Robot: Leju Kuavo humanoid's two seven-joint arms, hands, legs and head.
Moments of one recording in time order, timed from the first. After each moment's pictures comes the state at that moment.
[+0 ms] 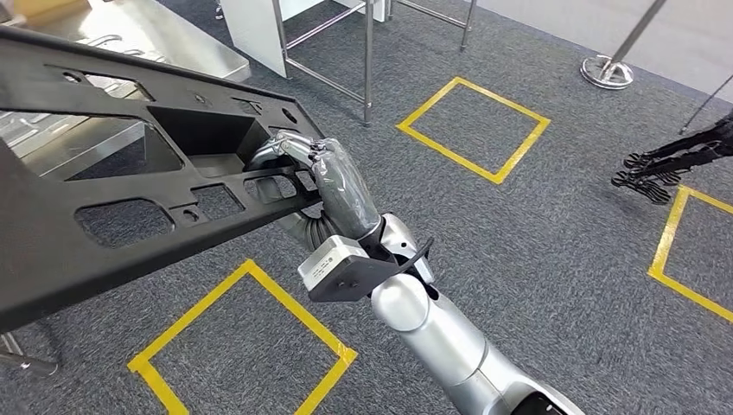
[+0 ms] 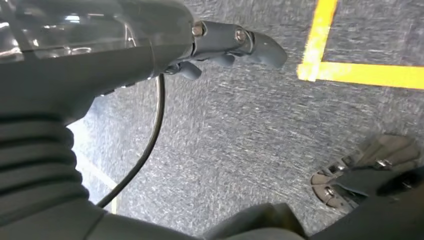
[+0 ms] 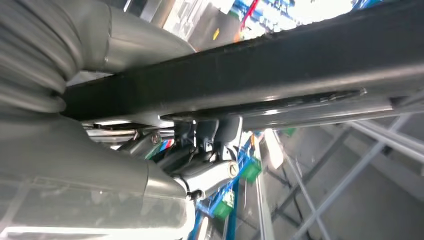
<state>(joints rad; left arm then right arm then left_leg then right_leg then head) -0.10 -0.15 0.88 -0.20 -1.32 0.18 -0.25 -0.53 0.24 0.79 -1.45 0.45 -0.22 -0.41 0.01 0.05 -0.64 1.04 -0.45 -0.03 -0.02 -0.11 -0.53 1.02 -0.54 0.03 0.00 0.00</state>
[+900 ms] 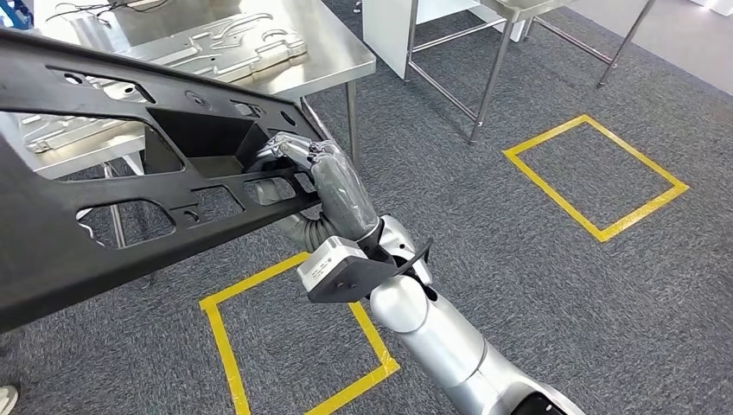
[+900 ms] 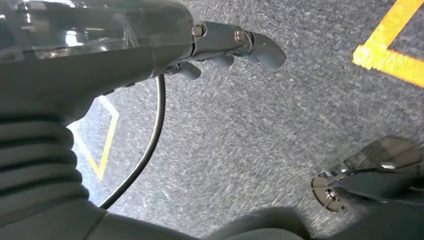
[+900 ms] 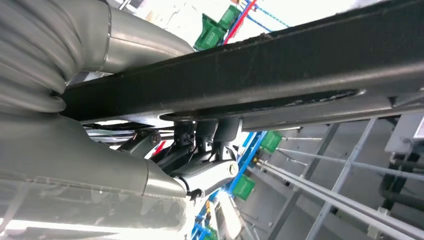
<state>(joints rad) -0.11 -0.14 0.88 -0.20 -1.34 0.18 -0.24 -0.53 0.24 0.80 -1.45 0.44 -0.23 -0.40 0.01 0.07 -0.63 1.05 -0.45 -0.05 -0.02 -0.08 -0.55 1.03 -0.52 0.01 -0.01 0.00</state>
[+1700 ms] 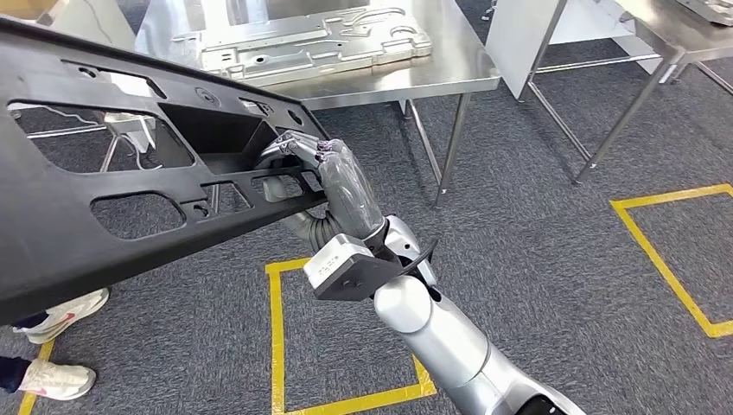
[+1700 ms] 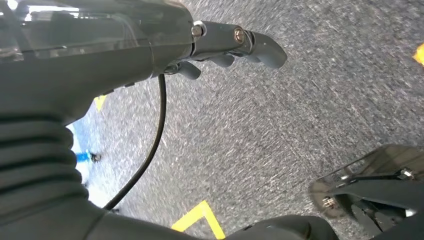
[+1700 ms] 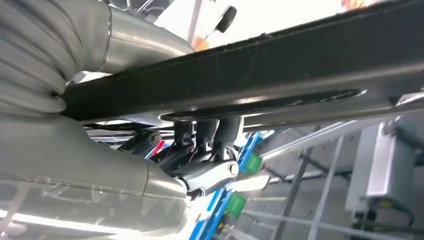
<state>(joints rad) -0.11 -0.14 0.88 -0.20 -1.34 0.17 -0.24 -0.53 0.24 0.80 -1.45 0.44 -0.24 -0.40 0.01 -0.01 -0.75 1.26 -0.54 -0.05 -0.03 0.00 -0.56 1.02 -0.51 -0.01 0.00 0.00</state>
